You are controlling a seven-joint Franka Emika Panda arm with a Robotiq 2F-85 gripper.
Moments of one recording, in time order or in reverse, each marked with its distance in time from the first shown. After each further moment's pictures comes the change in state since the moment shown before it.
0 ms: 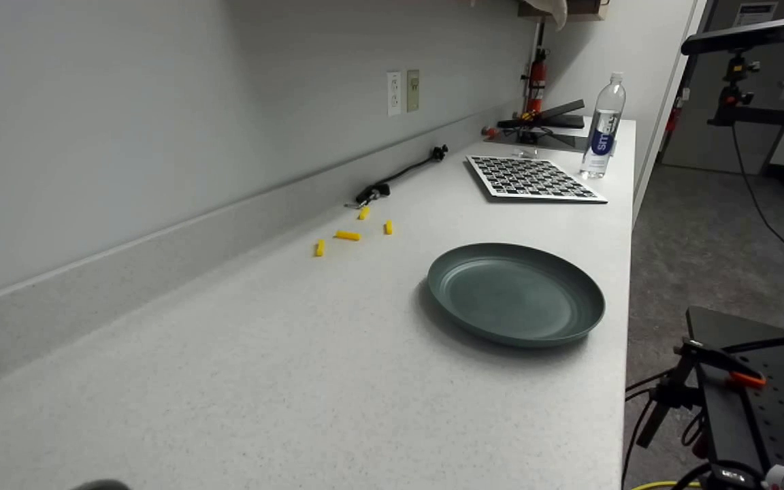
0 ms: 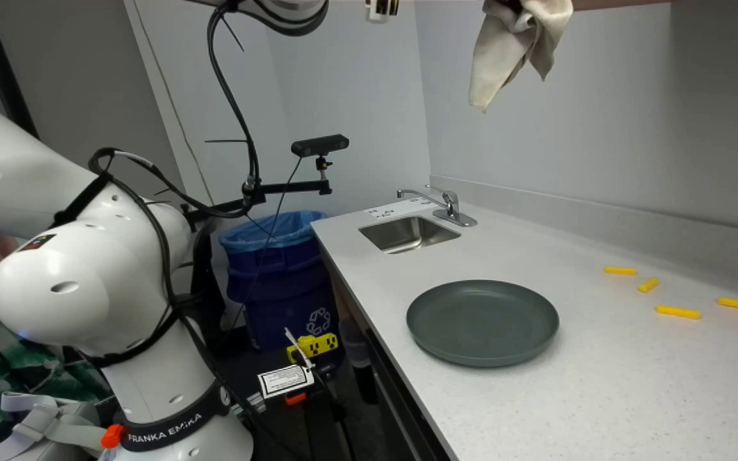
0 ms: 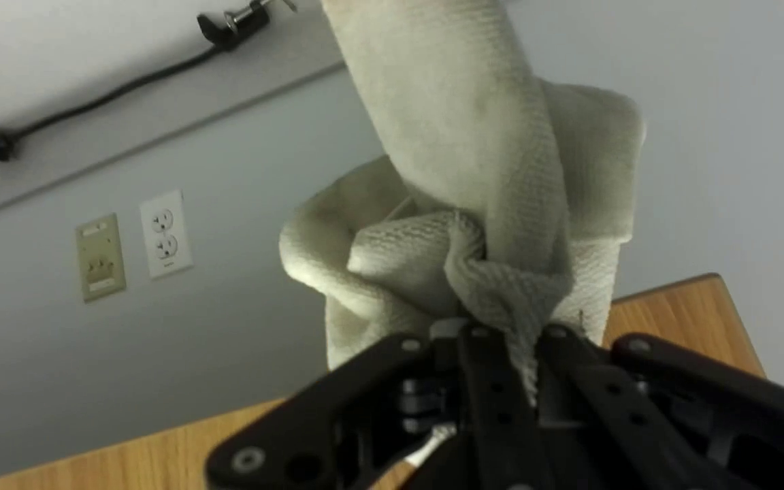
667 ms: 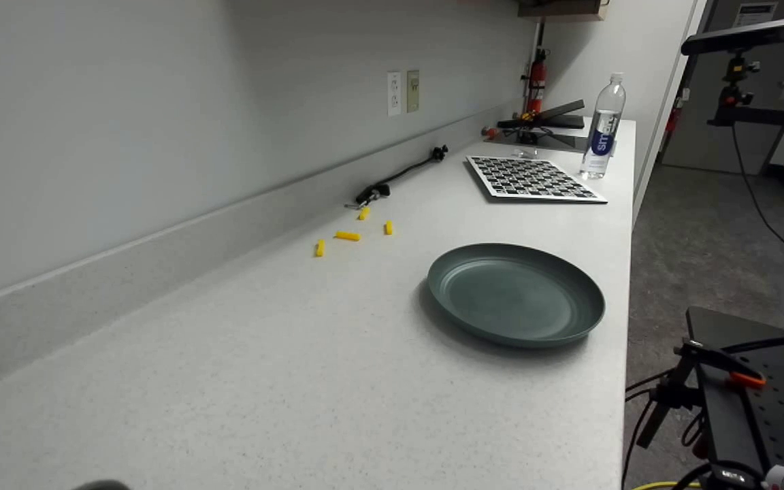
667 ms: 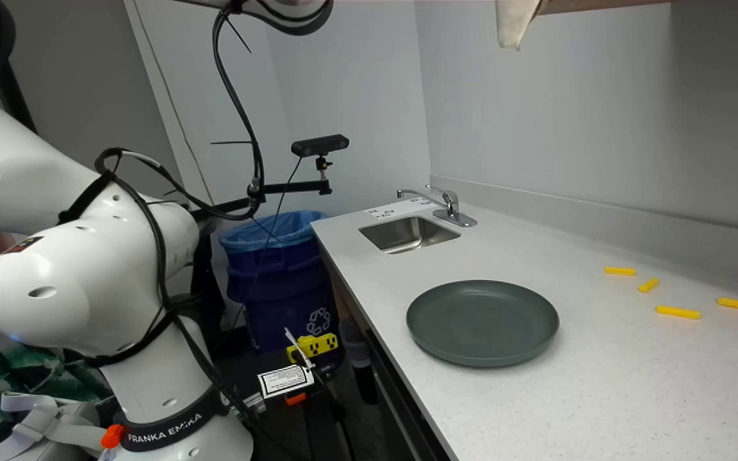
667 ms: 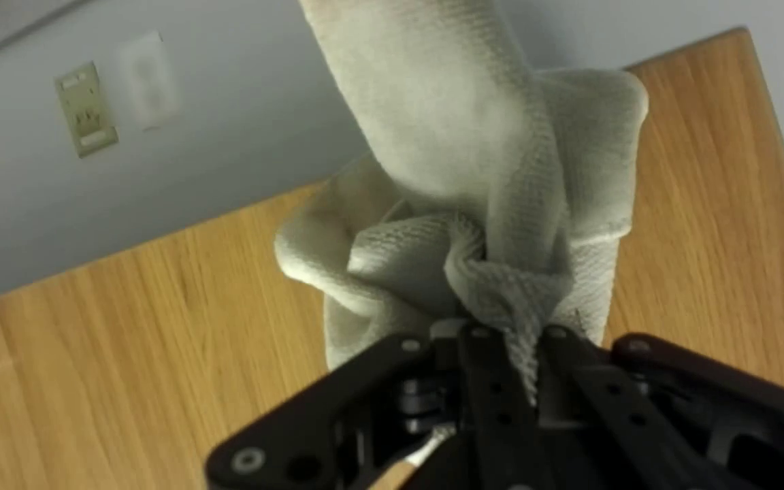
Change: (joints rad) arm -0.130 -0.013 0.070 0.001 -0.002 0.265 0.050
